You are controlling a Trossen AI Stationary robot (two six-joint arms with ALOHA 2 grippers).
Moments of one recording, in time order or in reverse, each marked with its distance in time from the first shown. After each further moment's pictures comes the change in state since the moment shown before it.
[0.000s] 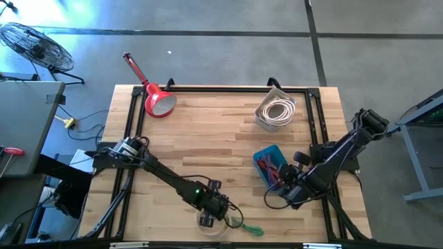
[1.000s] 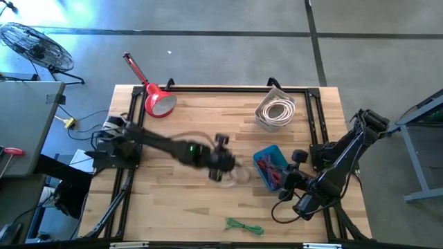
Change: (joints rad) left arm 0.238 -0.331 -0.006 -0.047 -0.377 0.537; right arm 0.112 -0.002 0.143 -0.040 0.507 -0.235
